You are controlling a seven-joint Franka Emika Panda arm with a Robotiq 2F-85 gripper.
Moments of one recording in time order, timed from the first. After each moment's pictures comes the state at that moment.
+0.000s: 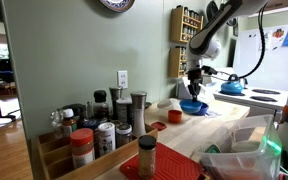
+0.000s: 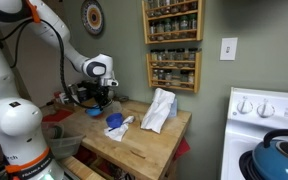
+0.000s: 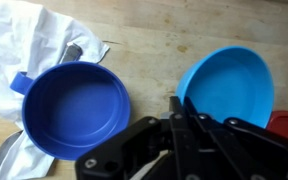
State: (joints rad) arm 0.07 -0.07 0.05 -2.54 0.26 2.28 -0.20
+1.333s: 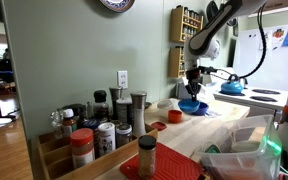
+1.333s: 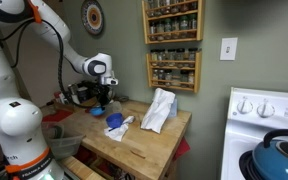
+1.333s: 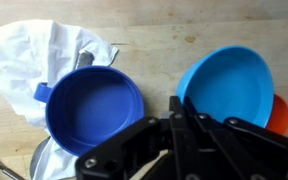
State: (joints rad) arm 0.07 -0.06 0.06 -2.51 0.16 2.28 0.05
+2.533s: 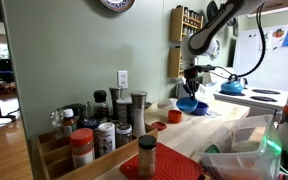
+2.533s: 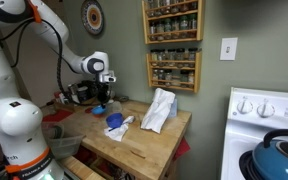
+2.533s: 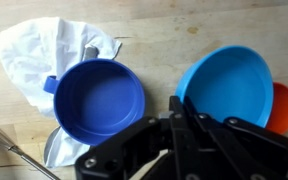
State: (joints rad) arm 0.07 -0.06 0.10 -2.49 0.05 2.27 0.20
